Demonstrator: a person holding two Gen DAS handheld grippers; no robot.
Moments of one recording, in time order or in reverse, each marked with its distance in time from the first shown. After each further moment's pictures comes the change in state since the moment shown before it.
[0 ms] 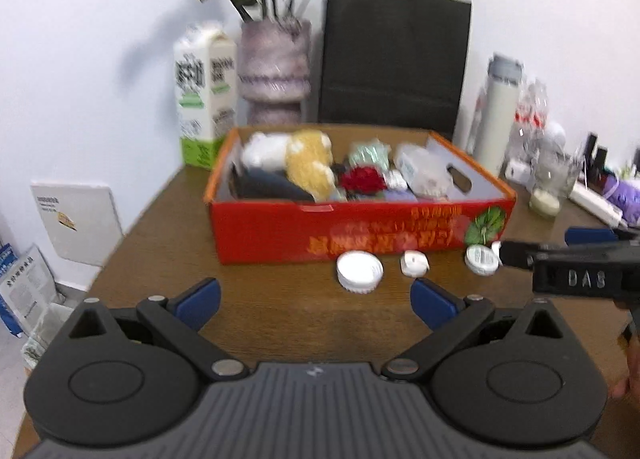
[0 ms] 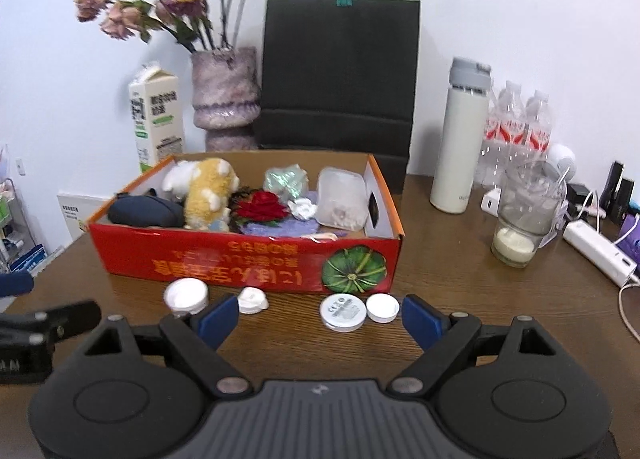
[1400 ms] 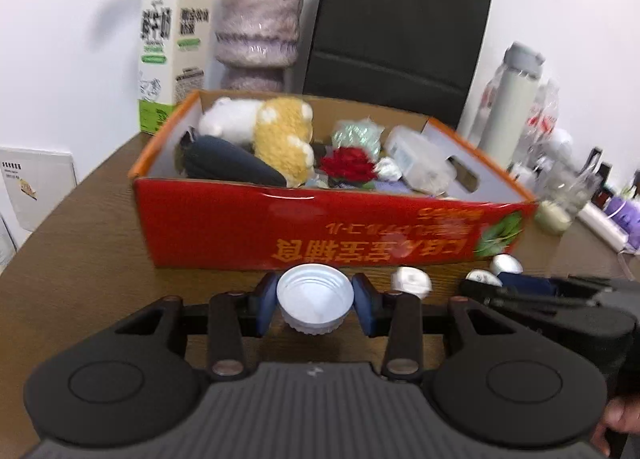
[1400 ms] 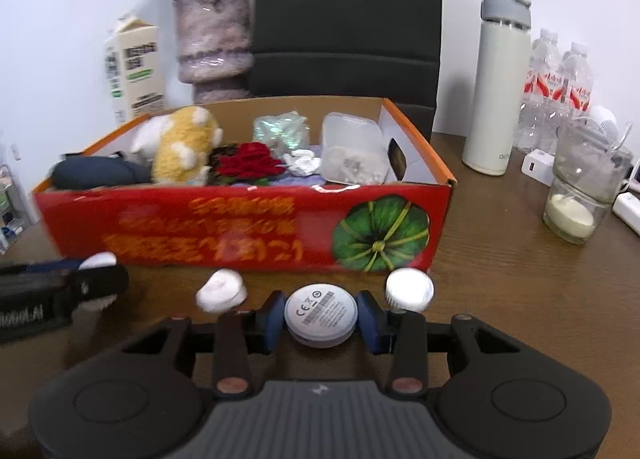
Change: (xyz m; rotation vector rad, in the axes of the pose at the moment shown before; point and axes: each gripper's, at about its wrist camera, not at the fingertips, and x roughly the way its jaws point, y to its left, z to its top) left arm 0.063 -0.008 -0.002 -0.097 0.010 -0.081; right arm 0.075 -0.003 -0.019 -0.011 0.070 0.047
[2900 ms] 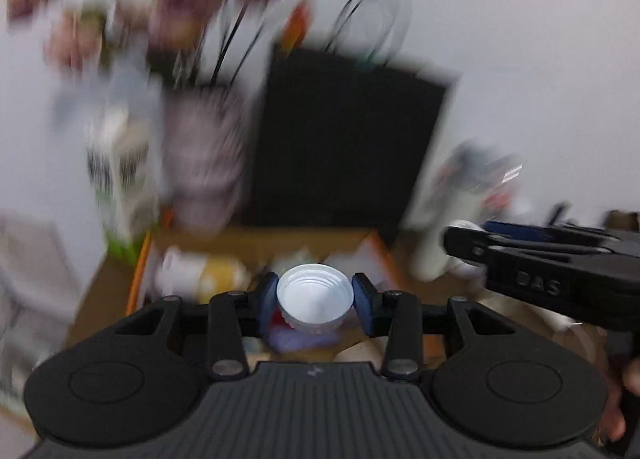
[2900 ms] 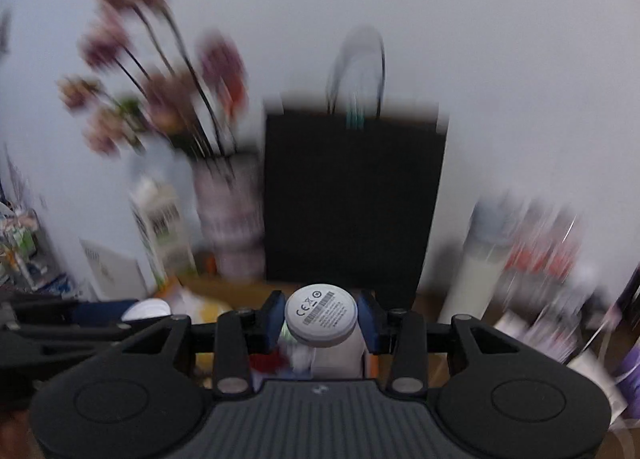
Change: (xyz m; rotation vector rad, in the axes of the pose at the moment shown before) left arm -0.002 -0.060 0.188 0.008 0.097 -0.021; right arm -0.074 -0.037 0.211 -0.035 -0.035 0.054
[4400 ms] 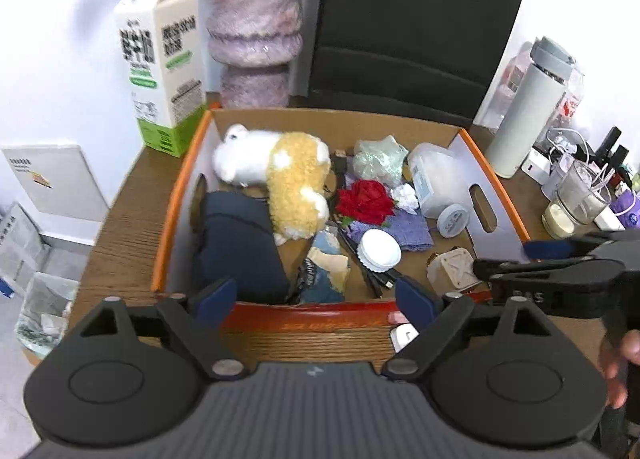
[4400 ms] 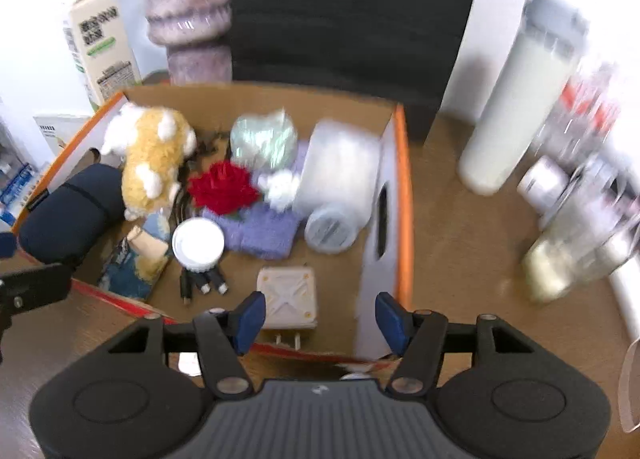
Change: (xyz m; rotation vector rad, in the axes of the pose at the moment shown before) left arm 0.017 0.064 -0.054 0.022 0.195 0.087; right arm 0.093 0.023 -0.088 -0.054 0.361 -0.090
